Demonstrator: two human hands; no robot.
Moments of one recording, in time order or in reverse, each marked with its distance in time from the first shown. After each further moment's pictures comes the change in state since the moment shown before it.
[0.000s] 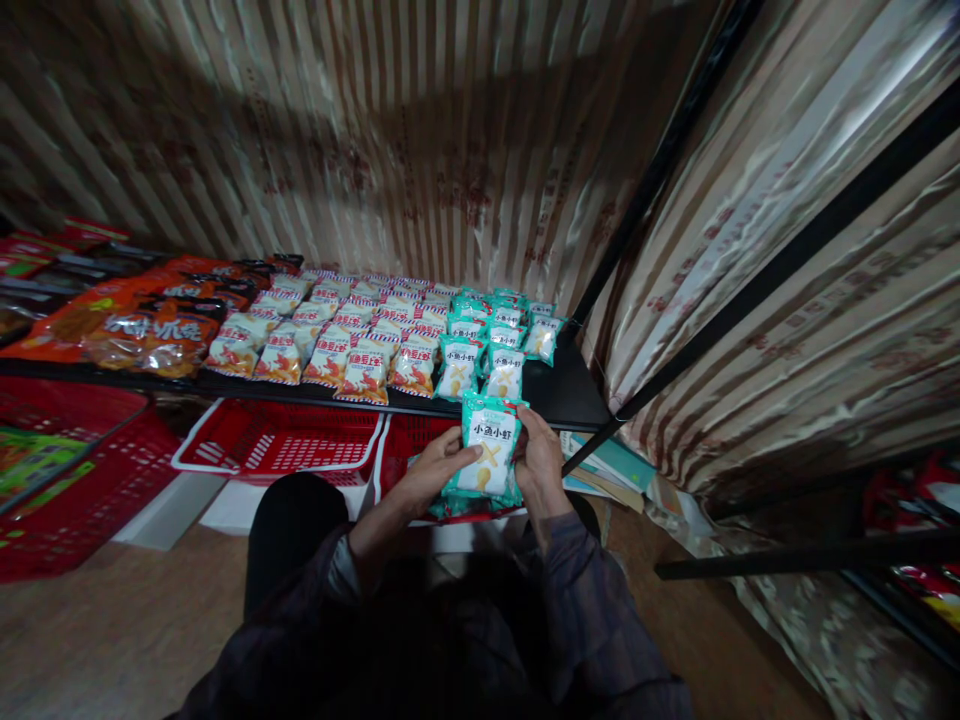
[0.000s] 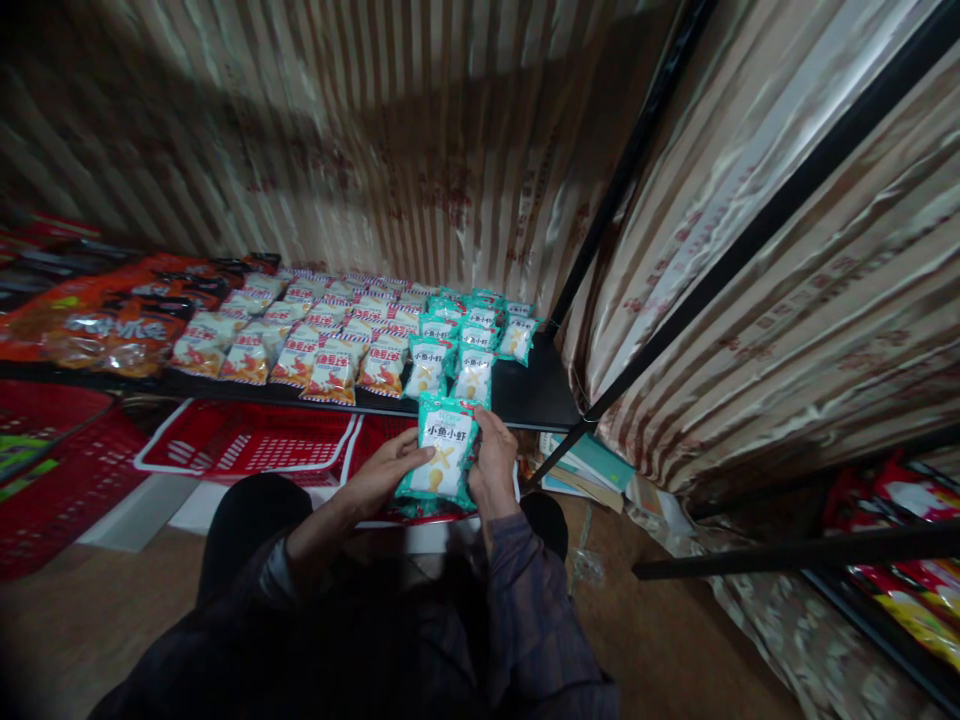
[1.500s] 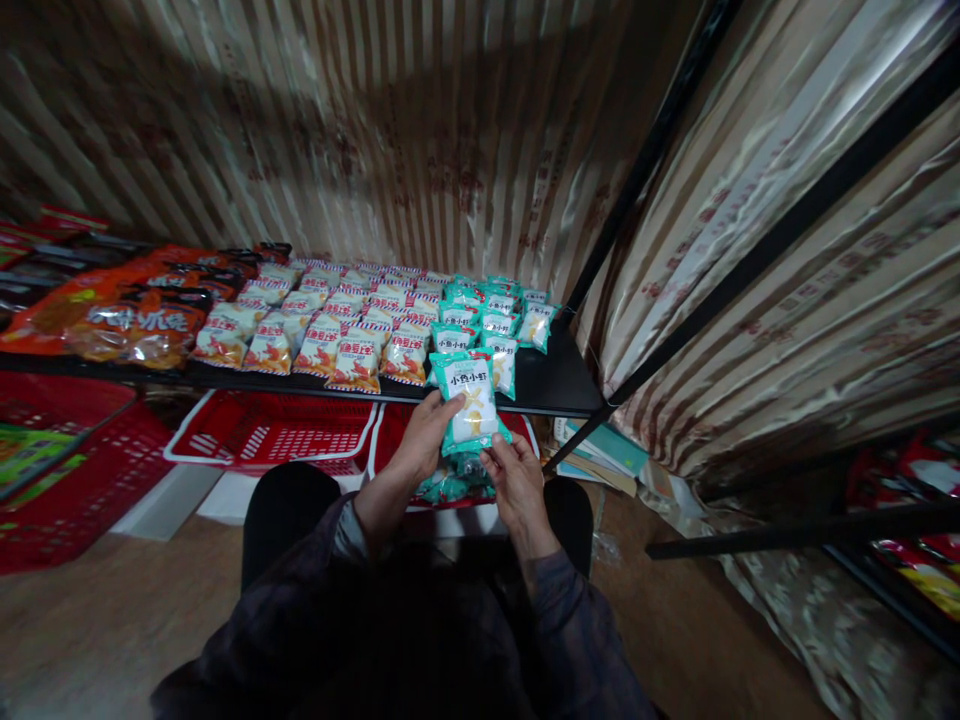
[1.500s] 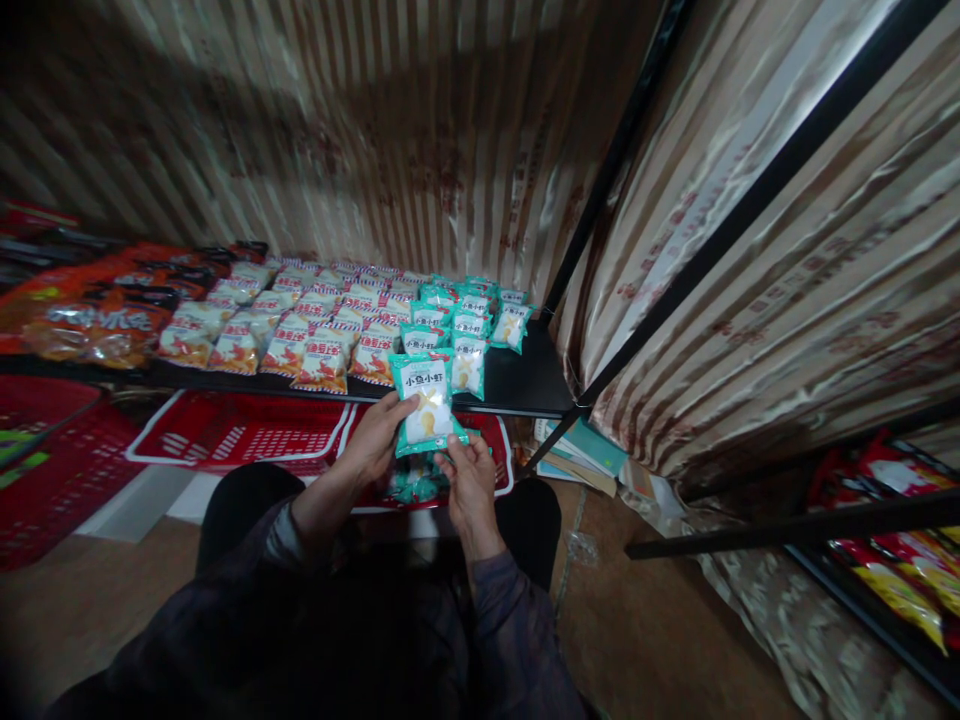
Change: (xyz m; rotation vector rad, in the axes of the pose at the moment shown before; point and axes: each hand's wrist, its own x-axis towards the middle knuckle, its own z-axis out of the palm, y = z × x) left_hand 0.018 0.019 0.022 -0.178 0.245 0.164; right_hand -0.049 0.019 -0.027 0.042 -0.089 0.112
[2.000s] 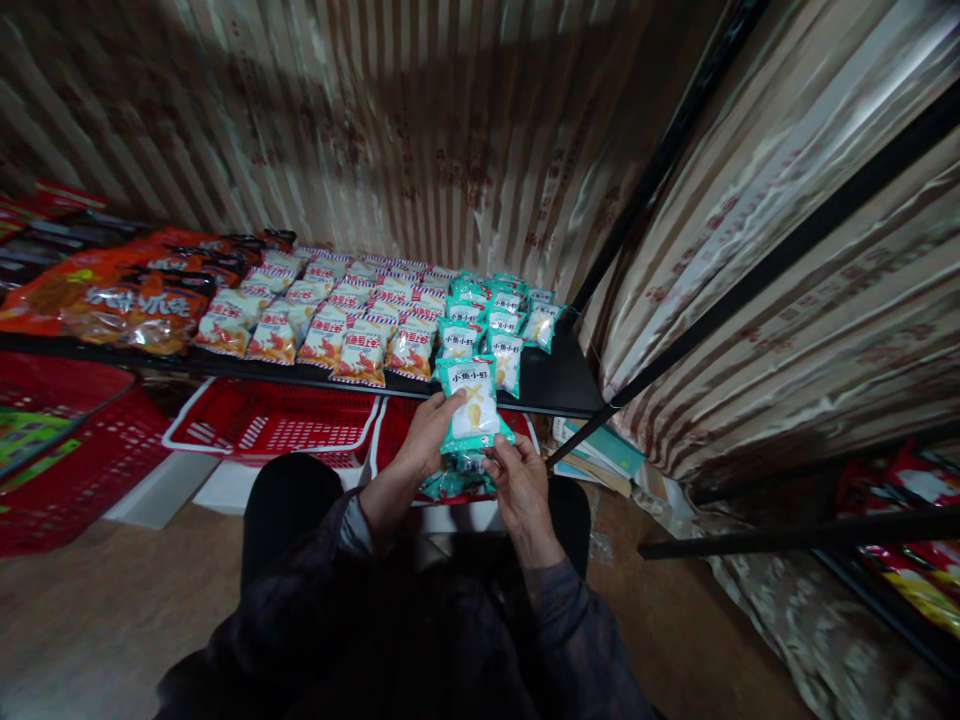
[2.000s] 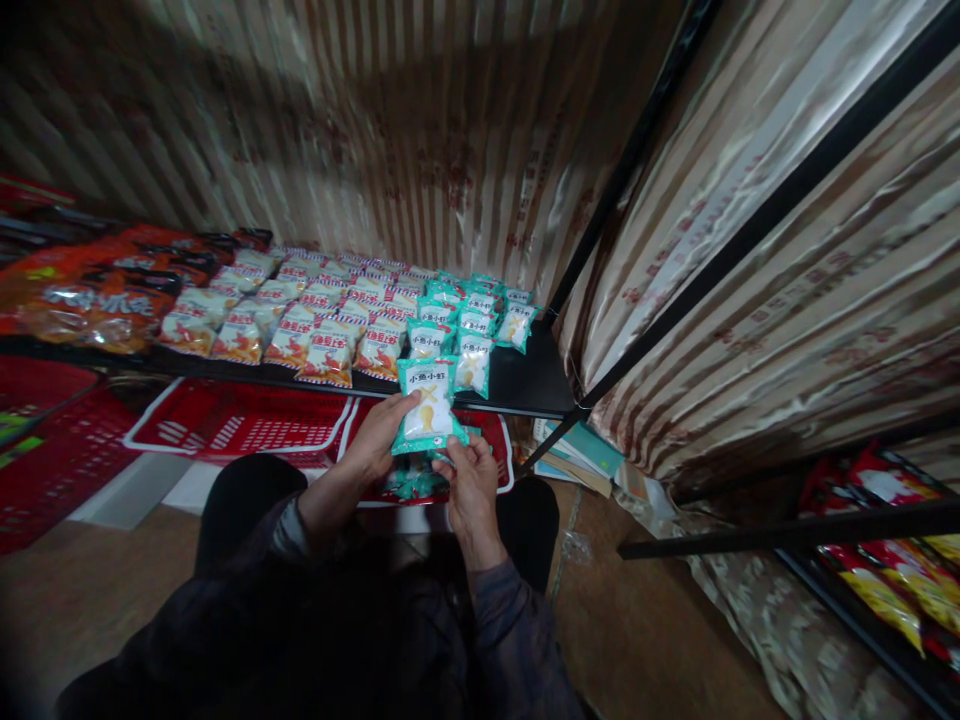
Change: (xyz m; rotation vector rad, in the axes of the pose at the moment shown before) left_hand -0.001 -0.001 -0.003 0.002 0.046 -0.050; right_hand -0.017 -0.006 0.010 -0.111 -0.004 -0.026
